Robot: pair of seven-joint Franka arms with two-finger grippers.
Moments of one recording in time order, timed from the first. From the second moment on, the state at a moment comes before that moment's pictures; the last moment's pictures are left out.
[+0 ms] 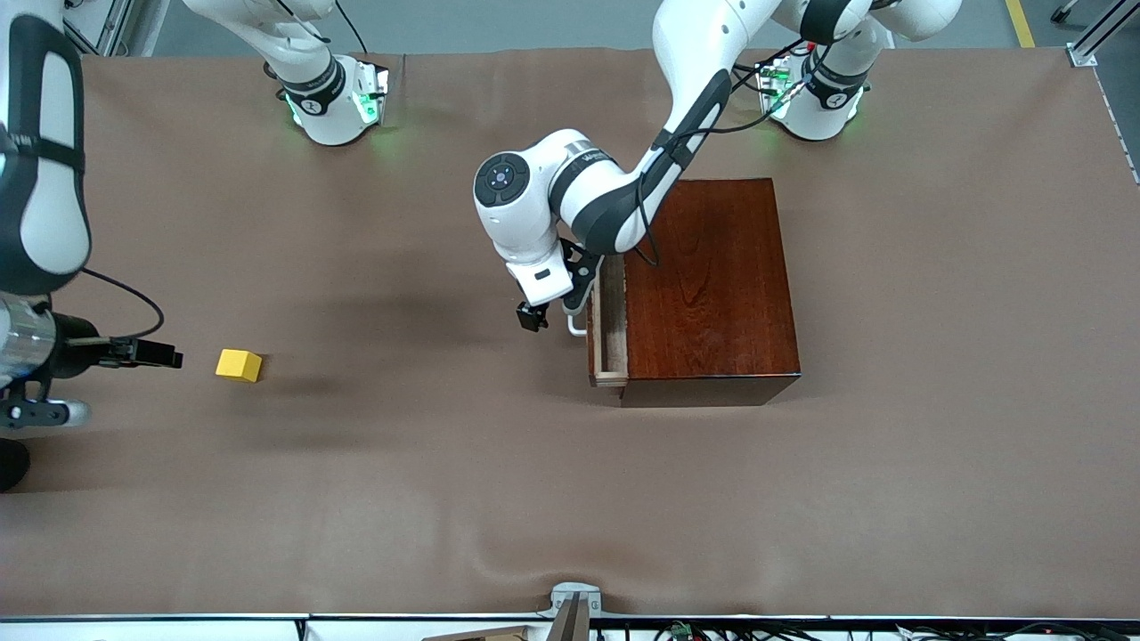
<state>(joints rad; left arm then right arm) -0.95 0.83 0.08 -1.16 0.05 1.92 -2.09 -0.03 0.40 -0.08 -1.38 0.07 1.66 -0.11</state>
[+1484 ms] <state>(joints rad) -0.96 0.70 0.08 -1.13 0.07 1.86 -1.95 -0.03 0.01 -0.08 -1.44 0.02 1.40 -0.11</state>
